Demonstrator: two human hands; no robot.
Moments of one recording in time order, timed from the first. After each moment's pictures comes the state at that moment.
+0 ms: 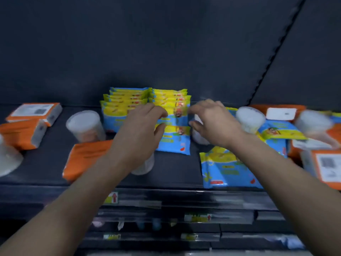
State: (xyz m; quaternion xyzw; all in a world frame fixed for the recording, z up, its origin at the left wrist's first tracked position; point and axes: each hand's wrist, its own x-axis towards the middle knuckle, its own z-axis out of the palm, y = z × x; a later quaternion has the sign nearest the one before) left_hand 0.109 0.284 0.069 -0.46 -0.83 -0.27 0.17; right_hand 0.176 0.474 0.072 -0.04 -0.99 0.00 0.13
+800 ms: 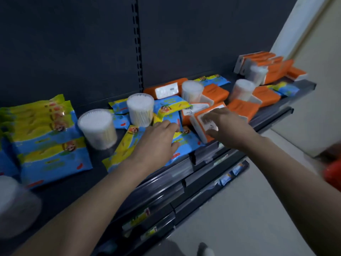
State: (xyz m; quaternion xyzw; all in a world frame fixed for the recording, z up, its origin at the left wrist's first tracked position) left_hand 0.236 0.474 0.026 -0.70 -0.69 -0.19 -0.03; right_hand 0.407 0.595 0.047 -0.40 -0.92 0.00 0.02
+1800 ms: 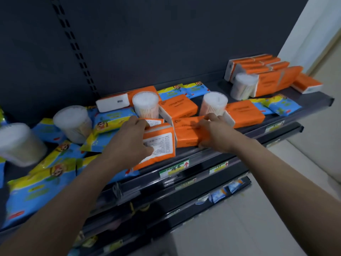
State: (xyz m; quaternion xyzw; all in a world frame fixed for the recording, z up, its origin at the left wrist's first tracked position) left_hand 0.335 0.608 0.038 -0.55 -0.82 -0.17 -0.08; right_hand 0.512 0.777 0.027 -0.35 -0.93 0.09 -0.05
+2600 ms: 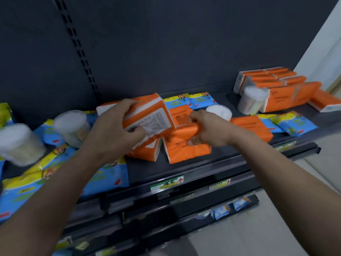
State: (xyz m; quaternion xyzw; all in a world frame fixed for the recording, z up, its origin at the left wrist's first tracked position) left_hand 0.338 0.615 0.078 -0.49 -0.79 -0.38 -0.03; right_hand 0.483 0.812 0.059 -0.25 -0.95 0.21 0.00
